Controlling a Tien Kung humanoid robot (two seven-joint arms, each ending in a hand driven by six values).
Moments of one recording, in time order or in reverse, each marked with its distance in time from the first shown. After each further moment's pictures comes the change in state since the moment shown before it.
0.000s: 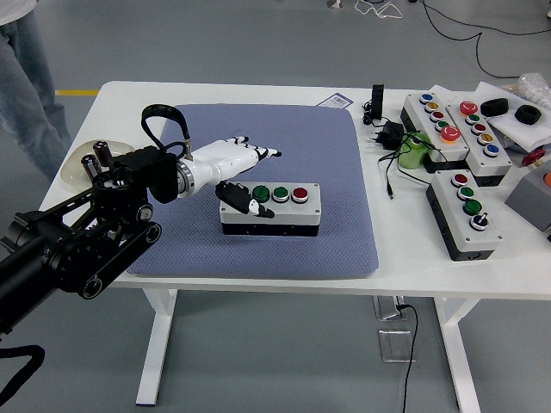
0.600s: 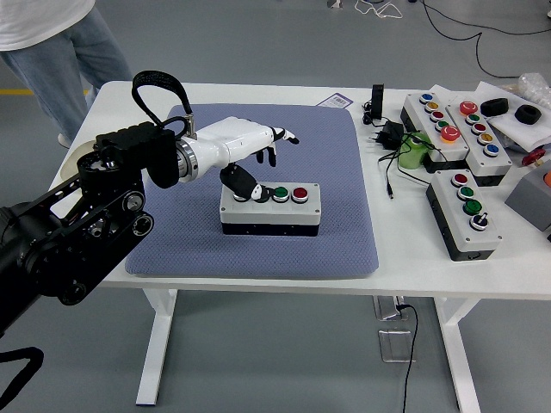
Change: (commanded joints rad) left arm 0.019 0.012 -0.036 -0.198 0.013 -0.256 0.121; right arm 0.002 0.001 -0.001 0.000 0.000 0.000 -0.001
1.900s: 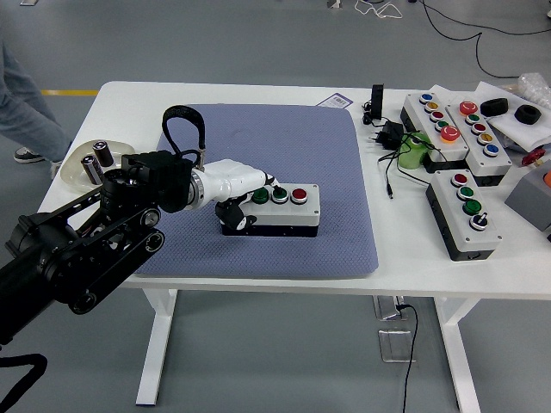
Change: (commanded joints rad) left arm 0.000 -0.016 0.091 0.089 0.003 -0.099 0.059; right arm -0.005 0.001 -0.004 0.000 0.000 -0.001 -0.003
